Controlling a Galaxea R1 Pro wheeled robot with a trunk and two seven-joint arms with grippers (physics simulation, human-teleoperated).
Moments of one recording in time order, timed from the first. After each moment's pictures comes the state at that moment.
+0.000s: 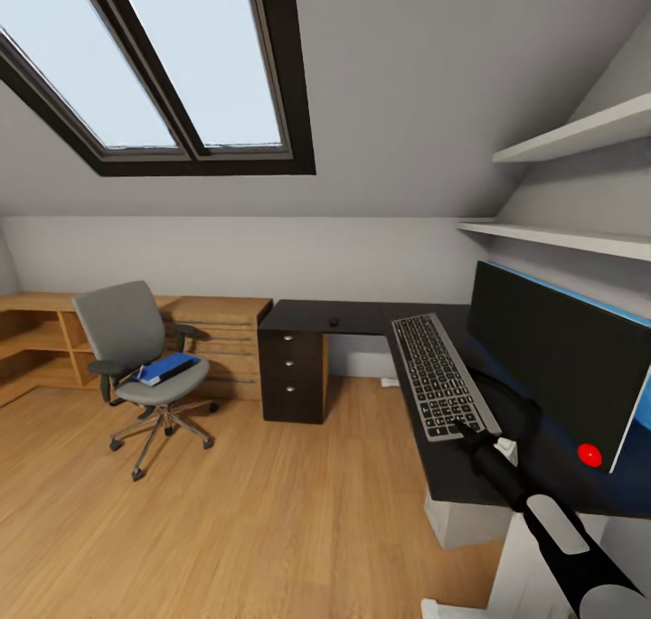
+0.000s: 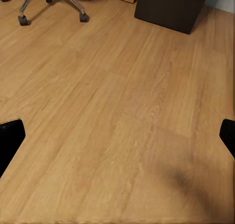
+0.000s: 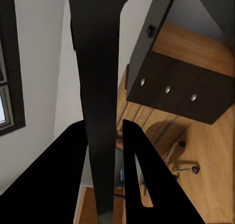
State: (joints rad) left arm -0.18 -0.04 -0.02 -0.02 0.33 -0.86 -0.03; right arm -0.51 -0.23 -0.09 -0.65 -1.24 0.35 0.50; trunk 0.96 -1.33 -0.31
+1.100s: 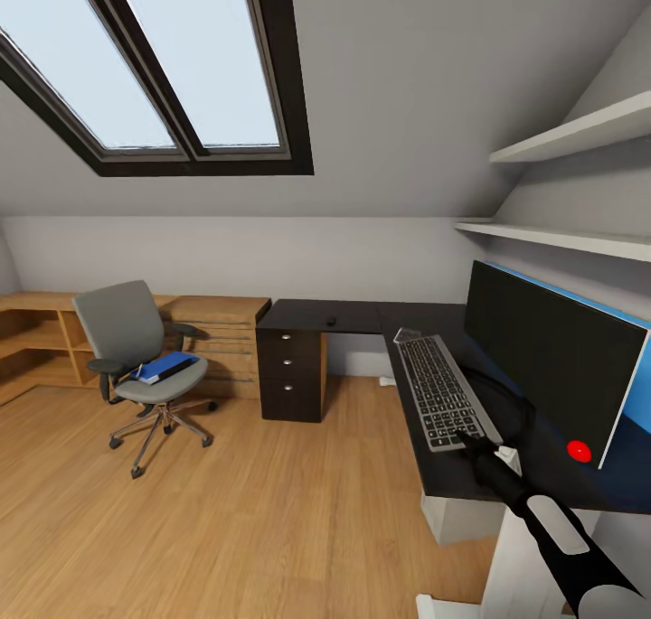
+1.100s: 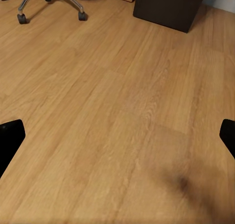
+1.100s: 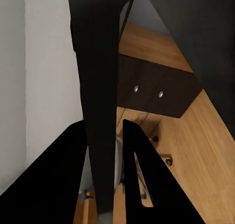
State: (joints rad) left arm -0.18 -0.04 -0.02 -0.02 0.33 -0.86 -0.03; right arm -0.51 -0.22 -0.11 -0.64 -1.25 0.36 0.34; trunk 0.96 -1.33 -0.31
